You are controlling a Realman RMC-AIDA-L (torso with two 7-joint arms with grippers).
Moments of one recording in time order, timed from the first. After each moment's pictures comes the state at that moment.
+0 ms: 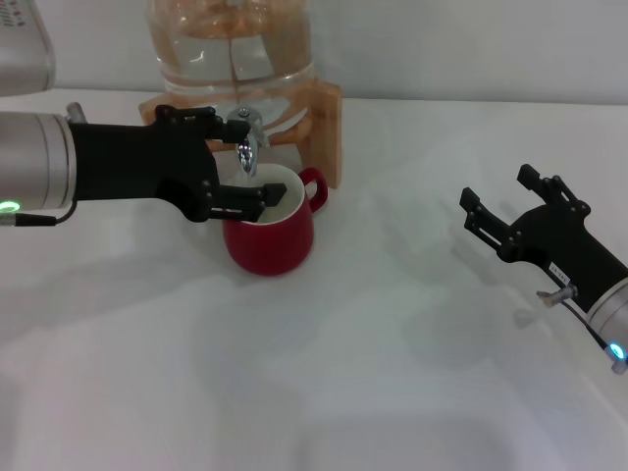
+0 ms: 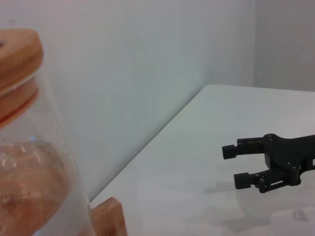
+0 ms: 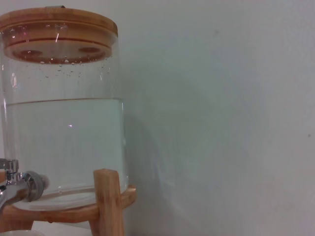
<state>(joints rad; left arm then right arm) -0.34 -2.08 1.15 1.46 -1.16 -1.39 1.33 0.42 2.02 0.64 0.42 -2.40 -1.03 0.20</state>
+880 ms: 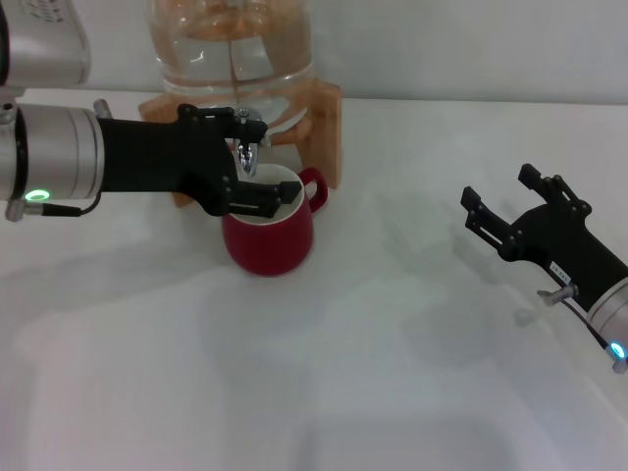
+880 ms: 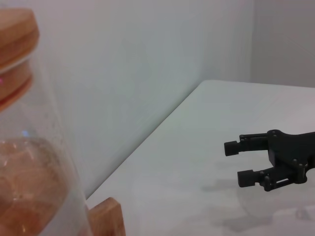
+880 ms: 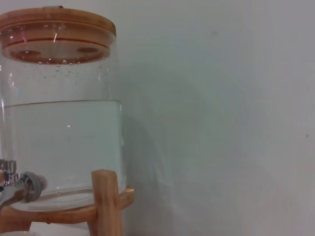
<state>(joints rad) -0.42 -2.08 1.15 1.34 -1.15 -1.36 1.36 0.42 2.02 0.64 0.42 -2.40 -1.03 0.20</state>
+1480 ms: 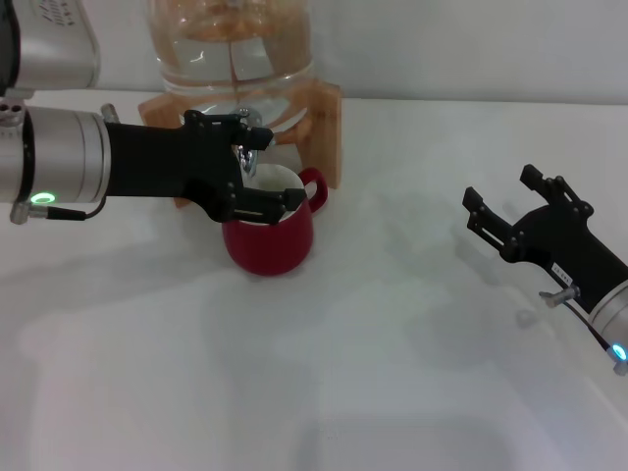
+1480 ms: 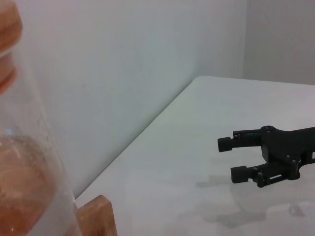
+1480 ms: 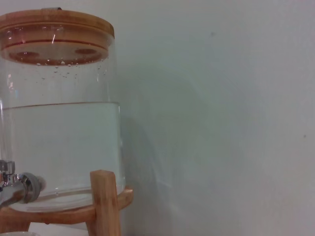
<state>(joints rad) -0.42 -2.08 1.16 1.34 -1.14 -1.37 1.35 0.41 2.02 0.64 0.42 -2.40 -1.03 0.20</state>
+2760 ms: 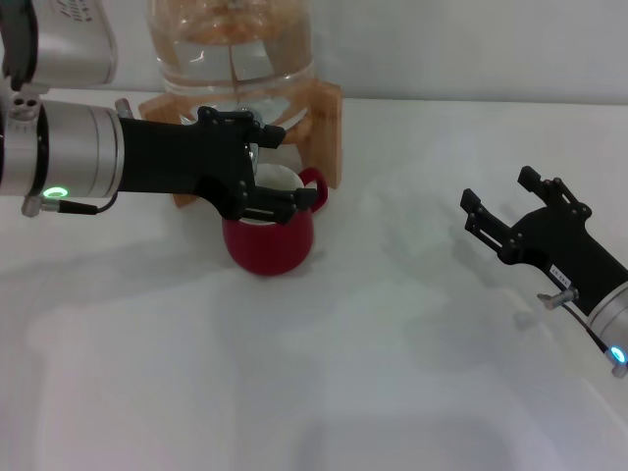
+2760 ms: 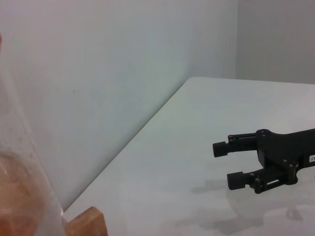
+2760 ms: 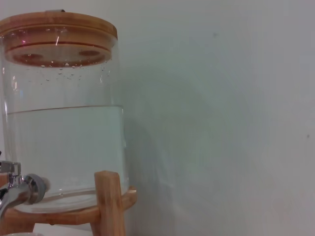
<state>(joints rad) -0.45 -2.08 1.18 1.33 -1.13 -1.37 1.36 0.41 2.02 0.63 0.43 -2.40 -1.03 0.20</state>
